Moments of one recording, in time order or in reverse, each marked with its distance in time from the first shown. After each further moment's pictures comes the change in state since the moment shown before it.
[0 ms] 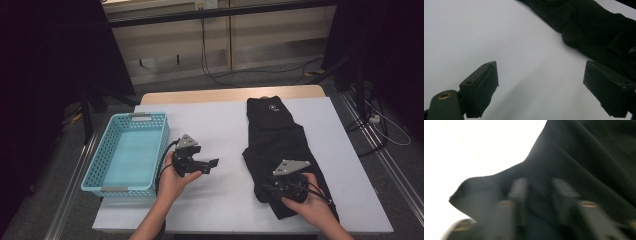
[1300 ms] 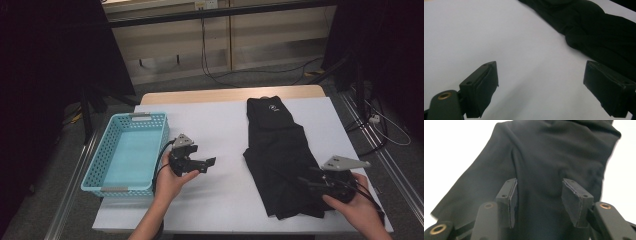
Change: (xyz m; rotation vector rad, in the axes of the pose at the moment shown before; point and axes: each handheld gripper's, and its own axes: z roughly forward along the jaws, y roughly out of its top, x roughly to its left) left arm 0.005 0.000 -0.009 -0.016 0.016 -0.015; right arm -0.051 -0.032 -0.070 -0.116 -0.123 0.141
